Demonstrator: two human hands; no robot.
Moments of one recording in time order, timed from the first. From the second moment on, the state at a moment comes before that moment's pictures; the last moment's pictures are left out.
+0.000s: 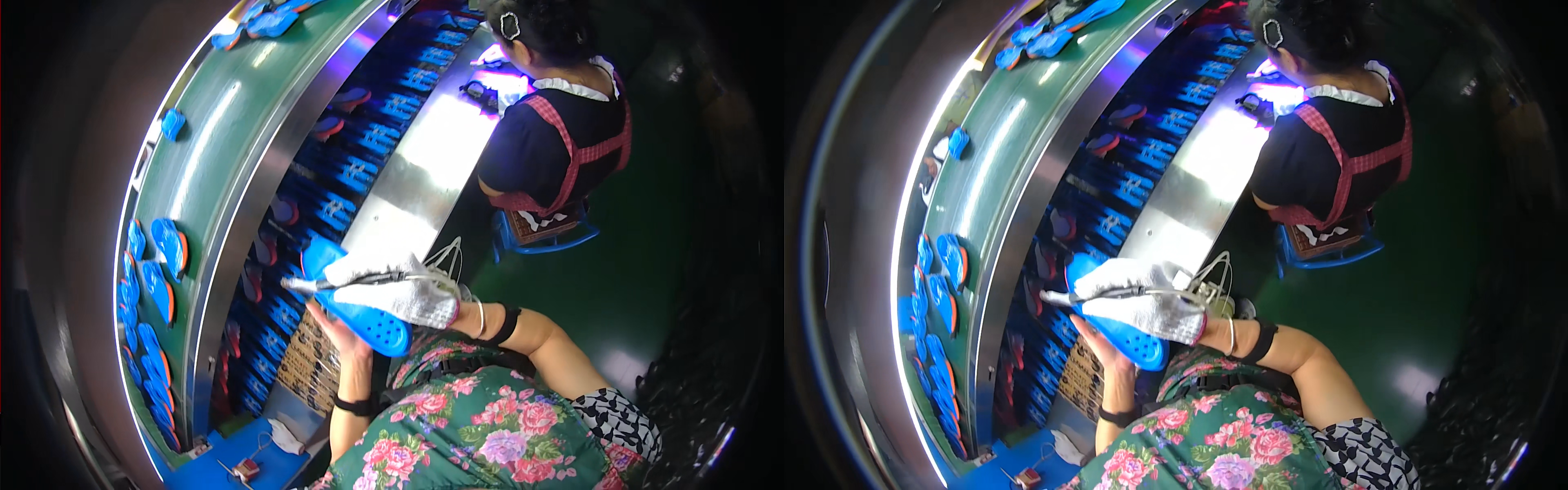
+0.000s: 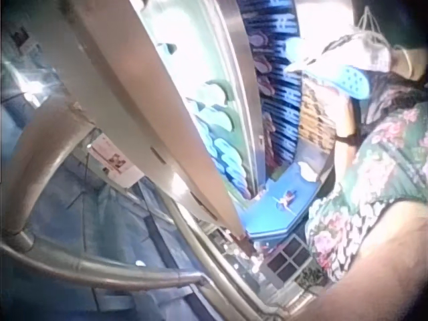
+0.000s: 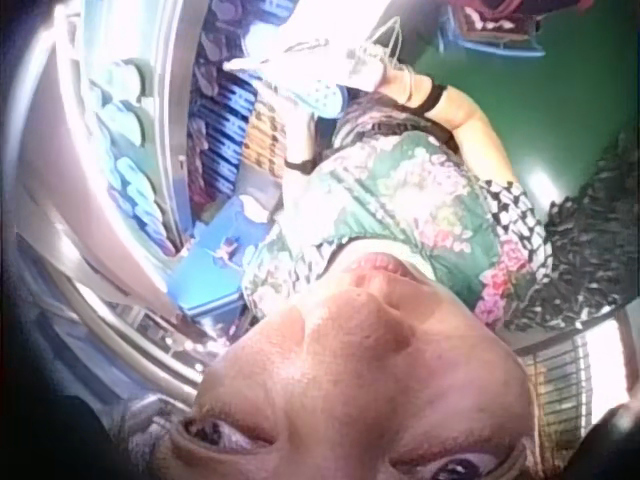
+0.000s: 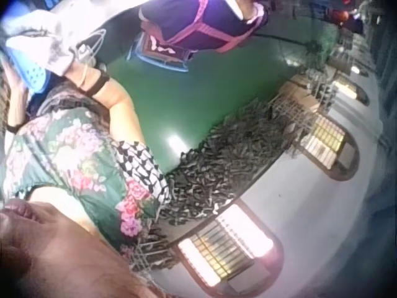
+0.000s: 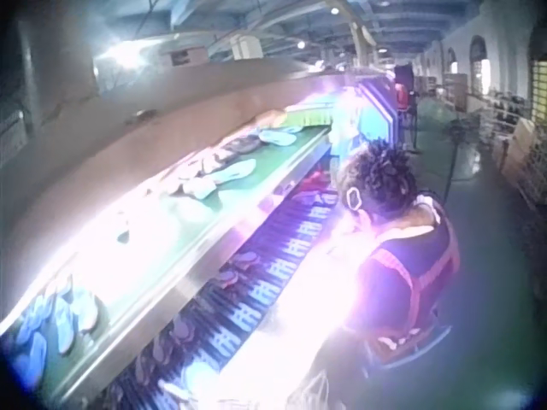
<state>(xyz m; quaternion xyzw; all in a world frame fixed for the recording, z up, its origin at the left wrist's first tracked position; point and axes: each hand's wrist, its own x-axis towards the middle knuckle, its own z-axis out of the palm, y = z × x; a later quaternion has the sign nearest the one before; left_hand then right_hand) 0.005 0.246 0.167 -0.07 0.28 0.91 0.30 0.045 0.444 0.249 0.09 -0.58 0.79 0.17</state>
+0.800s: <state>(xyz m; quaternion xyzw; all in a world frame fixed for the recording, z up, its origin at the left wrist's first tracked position) 0.033 0.280 0.202 -0.03 0.44 0.88 0.19 0.062 0.415 0.261 0.21 -0.81 0.38 0.38</state>
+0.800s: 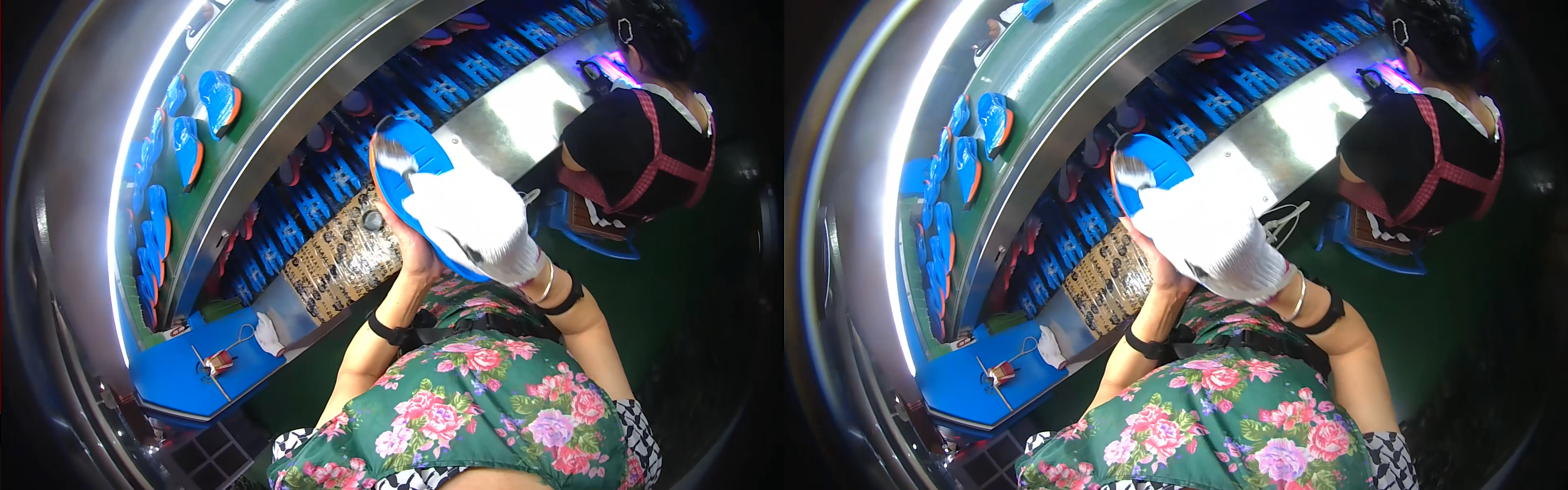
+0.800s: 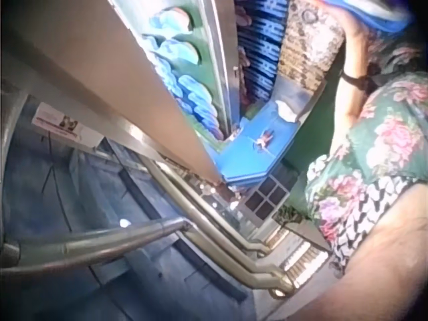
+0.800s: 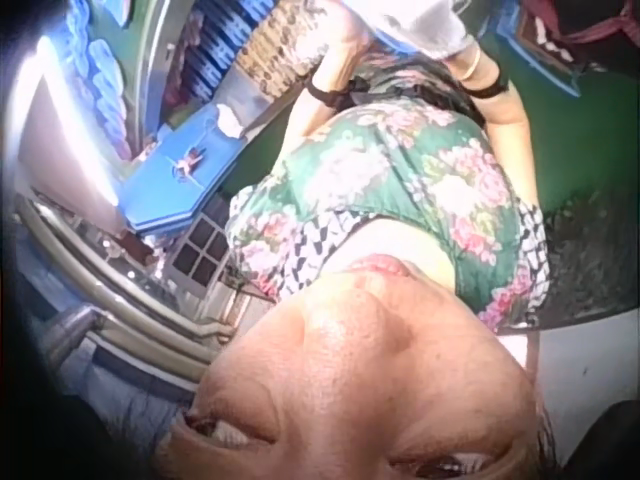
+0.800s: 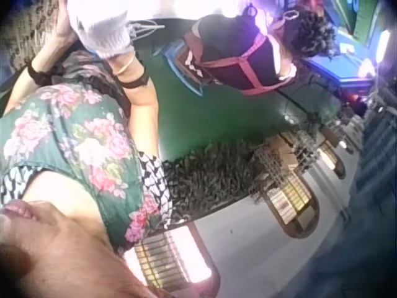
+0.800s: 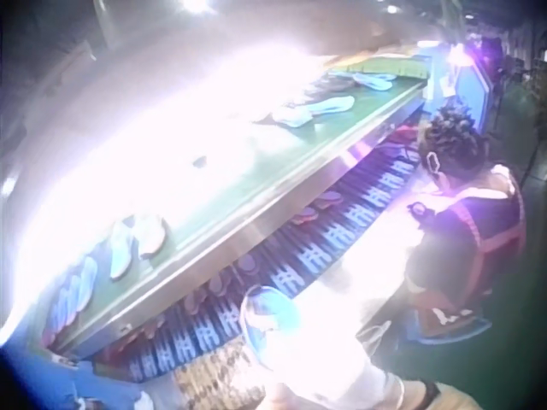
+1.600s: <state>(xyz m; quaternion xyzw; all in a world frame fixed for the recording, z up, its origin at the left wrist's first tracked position) 0.011 0.227 0.134 0.01 0.19 0.94 0.29 0.066 0.427 0.254 0.30 -0.72 0.54 0.33</state>
